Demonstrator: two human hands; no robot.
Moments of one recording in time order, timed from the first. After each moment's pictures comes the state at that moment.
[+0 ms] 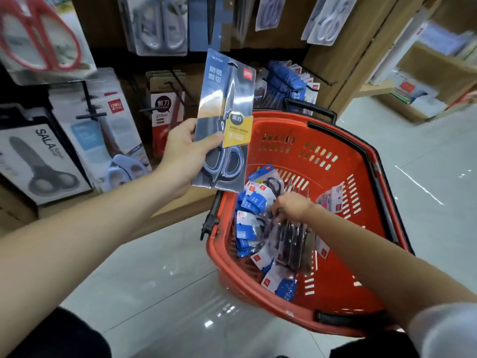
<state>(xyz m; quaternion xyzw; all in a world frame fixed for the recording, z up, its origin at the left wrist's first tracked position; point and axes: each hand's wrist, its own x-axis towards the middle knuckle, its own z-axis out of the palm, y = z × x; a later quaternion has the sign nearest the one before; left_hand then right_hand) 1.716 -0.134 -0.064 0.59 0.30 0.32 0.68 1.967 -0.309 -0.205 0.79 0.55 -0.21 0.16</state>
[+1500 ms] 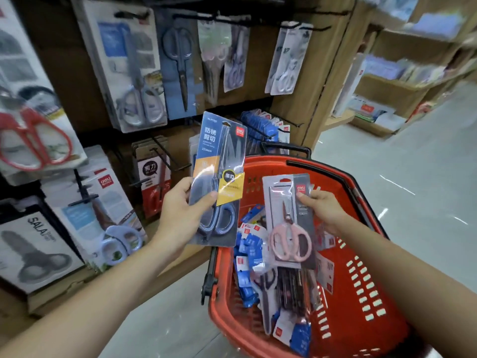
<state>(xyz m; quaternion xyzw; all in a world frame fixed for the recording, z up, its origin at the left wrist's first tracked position) 1.719 -0.130 -0.064 0.67 0.24 0.30 0.63 1.982 -0.346 -0.106 0.77 0.14 -0.23 -0.57</state>
